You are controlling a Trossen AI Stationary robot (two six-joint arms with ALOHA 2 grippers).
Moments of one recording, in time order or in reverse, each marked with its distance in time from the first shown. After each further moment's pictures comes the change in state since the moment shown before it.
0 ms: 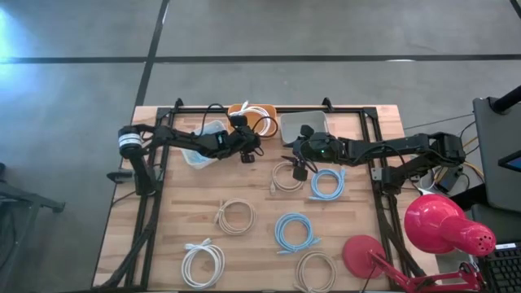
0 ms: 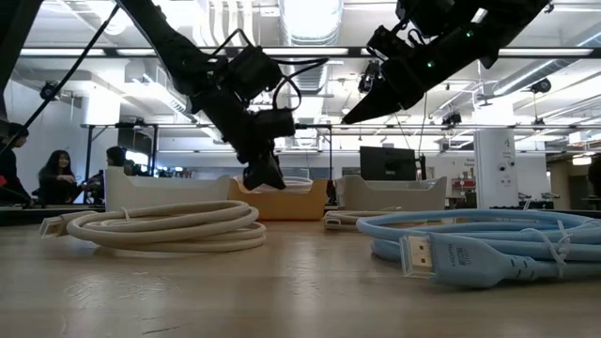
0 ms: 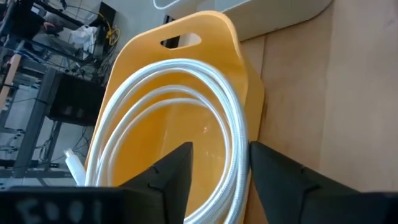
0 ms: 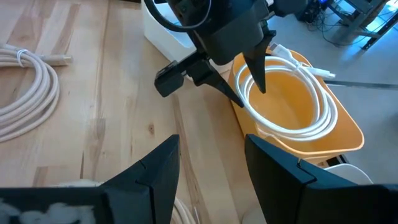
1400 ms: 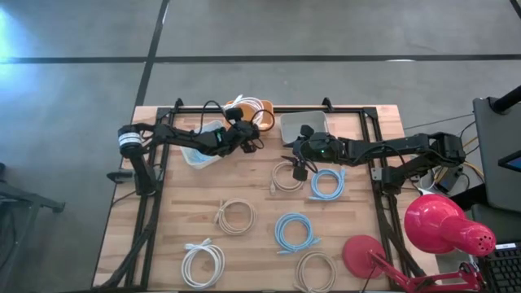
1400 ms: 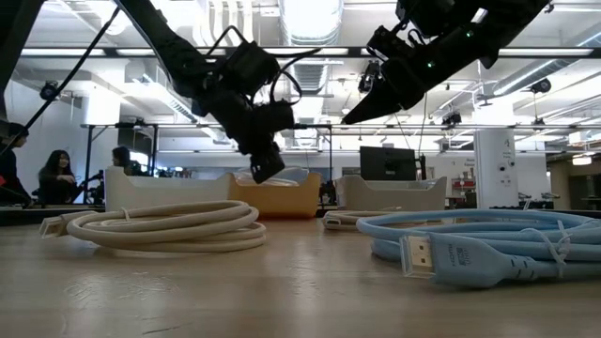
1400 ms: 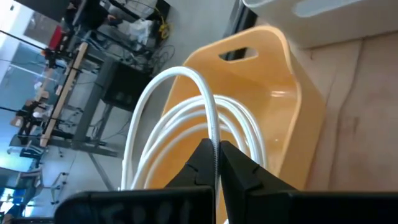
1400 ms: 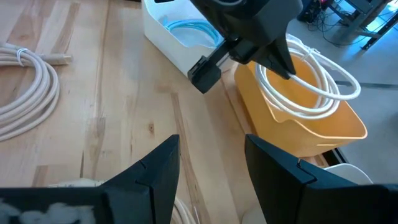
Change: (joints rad) left arm 0.033 0.000 -0.002 0.147 -0.170 0.041; right arm 0.000 0.000 0.000 -0.002 0.000 -0.003
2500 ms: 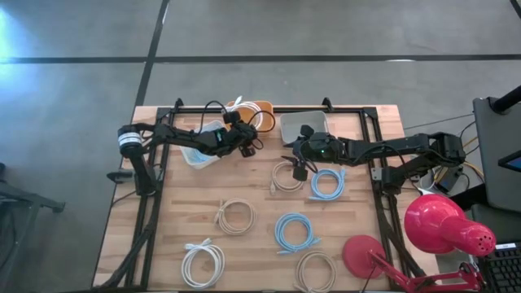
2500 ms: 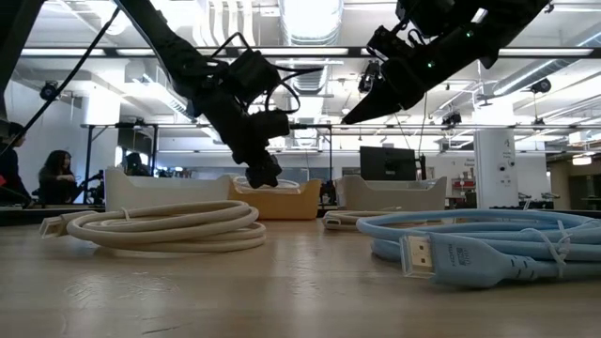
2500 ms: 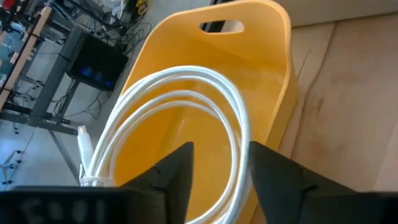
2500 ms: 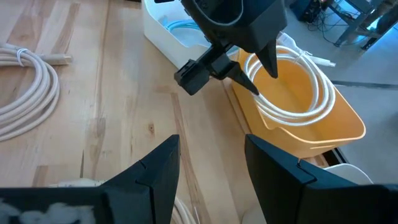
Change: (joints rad) left arm 0.002 0.001 0.000 -0.142 0.064 -0.195; right arm 0.000 0.000 0.000 0.000 0.000 0.000
